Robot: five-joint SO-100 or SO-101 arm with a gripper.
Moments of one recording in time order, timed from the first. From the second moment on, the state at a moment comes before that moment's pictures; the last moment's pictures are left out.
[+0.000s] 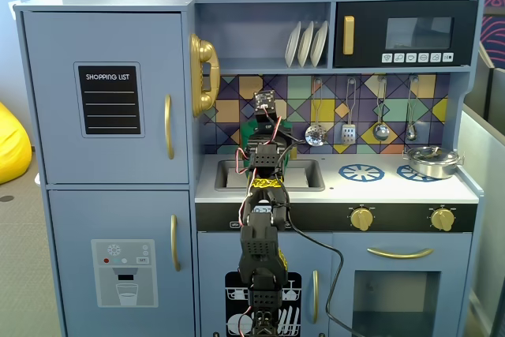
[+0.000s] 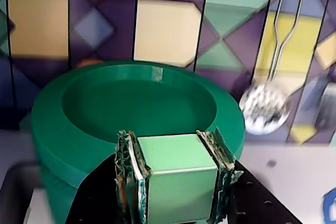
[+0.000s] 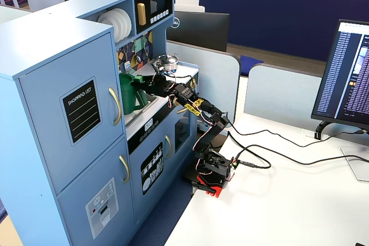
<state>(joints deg) 4.5 121.6 95.1 20.3 -100.1</state>
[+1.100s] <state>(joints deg) 32.5 125.8 101.2 13.7 -96.8</state>
